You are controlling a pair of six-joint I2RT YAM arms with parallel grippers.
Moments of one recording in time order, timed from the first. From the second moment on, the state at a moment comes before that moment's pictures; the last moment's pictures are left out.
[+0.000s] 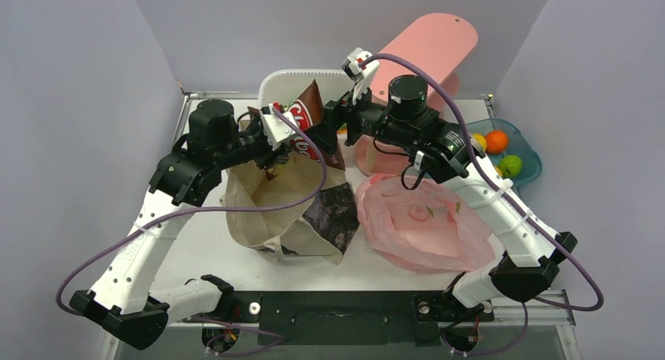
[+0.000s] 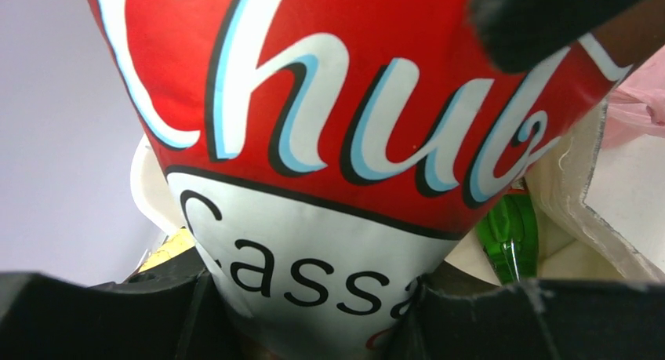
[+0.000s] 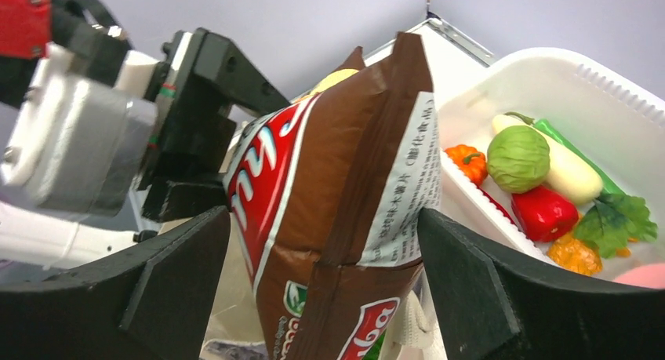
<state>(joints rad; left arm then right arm) -0.49 1.15 1.48 -0.71 0.38 0.57 0.81 1.45 1.83 -0.54 -0.29 0.15</state>
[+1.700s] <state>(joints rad) -0.52 1.18 1.76 -0.57 0.40 0.34 0.09 1.17 1.72 -0.23 -0.61 0.60</state>
